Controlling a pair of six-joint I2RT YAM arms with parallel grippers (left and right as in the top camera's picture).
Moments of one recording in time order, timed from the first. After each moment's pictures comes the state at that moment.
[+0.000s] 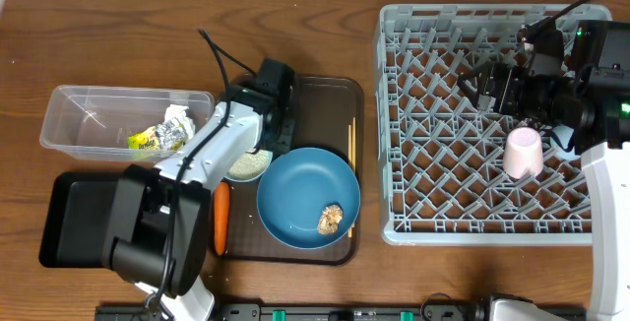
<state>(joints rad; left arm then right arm) -0.35 1.82 1.20 -0.73 -0.07 -0.15 -0.10 1.39 1.45 -1.00 -0.43 0.13</state>
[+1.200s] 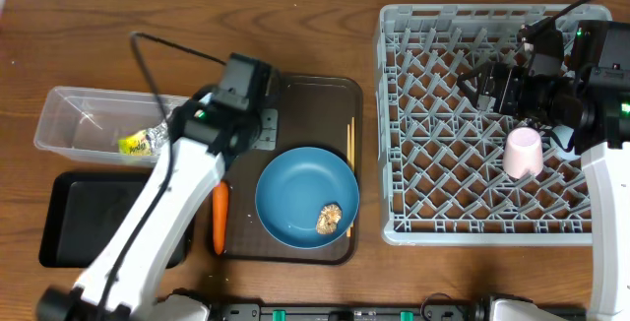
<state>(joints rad) -0.36 1.41 1.23 -0.92 -0.09 -0.23 -0.10 1.39 1.45 -1.00 -0.43 0.13</state>
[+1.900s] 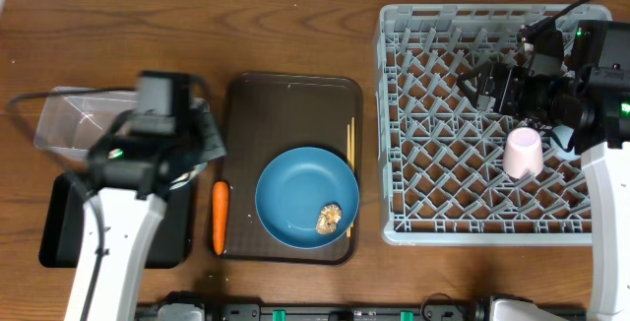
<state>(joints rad) -0.05 1.18 1.21 -1.08 0.02 -0.42 -0.10 1.39 1.45 -1.00 -0.43 0.13</state>
